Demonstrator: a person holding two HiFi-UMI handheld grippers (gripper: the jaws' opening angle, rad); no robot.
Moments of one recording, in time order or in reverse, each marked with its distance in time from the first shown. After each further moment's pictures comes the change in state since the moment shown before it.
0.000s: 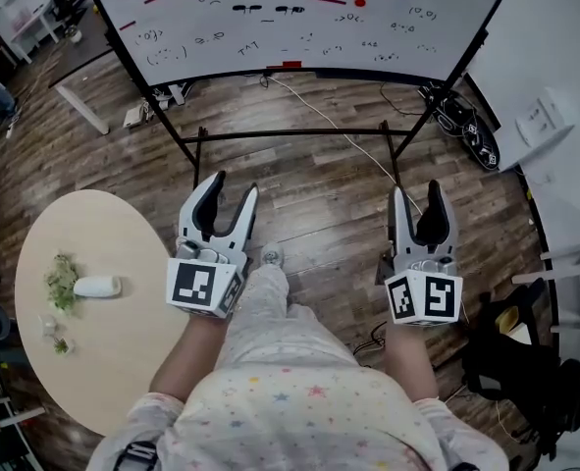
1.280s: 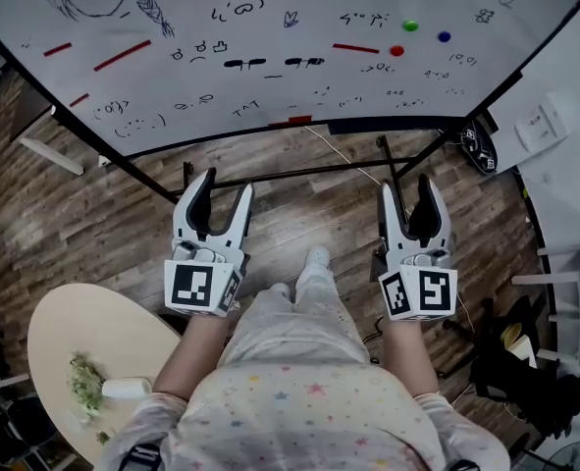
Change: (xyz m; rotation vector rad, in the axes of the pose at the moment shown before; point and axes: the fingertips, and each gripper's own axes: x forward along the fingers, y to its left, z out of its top) left arm 0.232 0.209 -0.039 -0.029 -0.006 -0.059; right arm 0.288 0.024 -0.059 -0.019 0.077 -0.062
